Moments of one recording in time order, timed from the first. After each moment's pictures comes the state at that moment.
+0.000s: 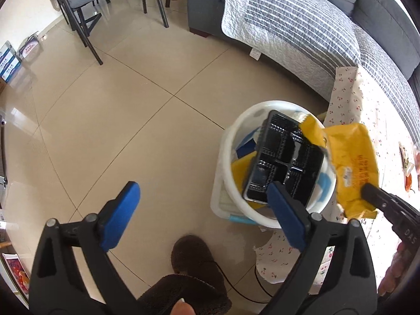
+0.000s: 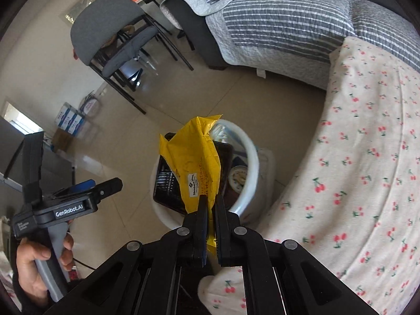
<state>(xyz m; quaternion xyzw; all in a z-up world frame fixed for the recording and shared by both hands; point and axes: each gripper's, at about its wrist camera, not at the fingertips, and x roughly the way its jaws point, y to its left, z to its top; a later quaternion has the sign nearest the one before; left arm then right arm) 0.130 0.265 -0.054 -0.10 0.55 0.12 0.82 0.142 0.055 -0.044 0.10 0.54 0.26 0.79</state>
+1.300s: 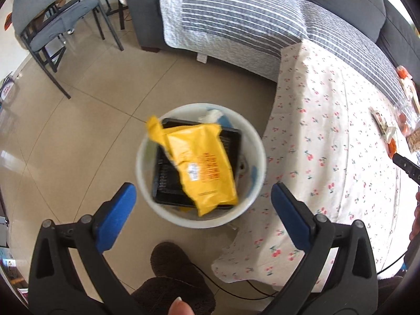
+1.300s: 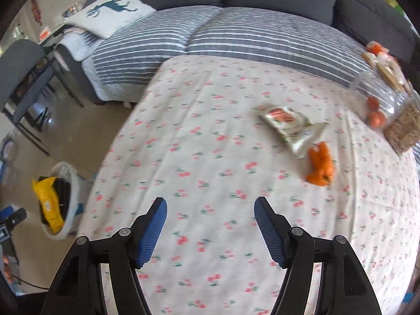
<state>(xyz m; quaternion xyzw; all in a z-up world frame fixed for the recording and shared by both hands) 0.143 0.154 -0.033 -0.03 0.54 0.04 0.84 0.114 -0.211 -0.015 0.06 0.52 -0.06 0.85</state>
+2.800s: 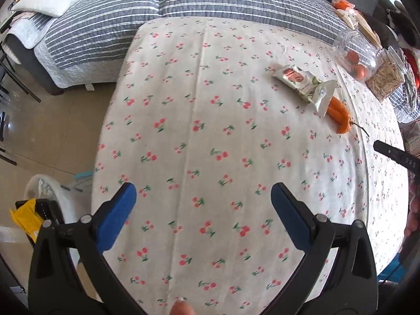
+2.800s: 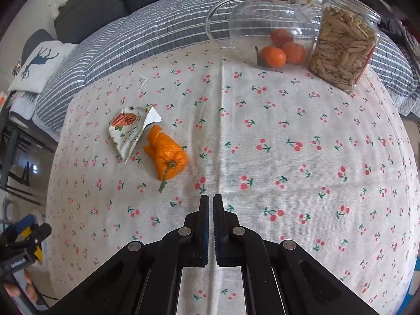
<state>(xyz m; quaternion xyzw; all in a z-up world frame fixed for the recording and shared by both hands) 0.214 -0.115 -0.054 0.07 0.56 -0.13 0.82 0.081 -0.410 -0.041 0.19 0.52 -0.11 0.82</state>
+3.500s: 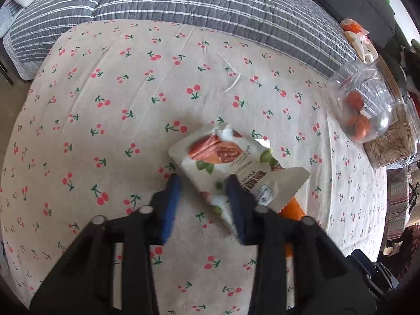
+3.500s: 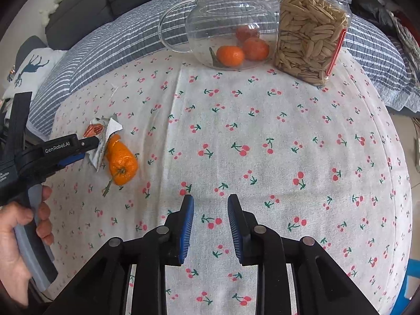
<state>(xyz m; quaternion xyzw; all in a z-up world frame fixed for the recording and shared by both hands) 0.298 -0.254 -0.093 -0.02 0.57 -0.12 0.81 0.072 -0.454 -0.050 0.19 0.53 -0.12 0.82</state>
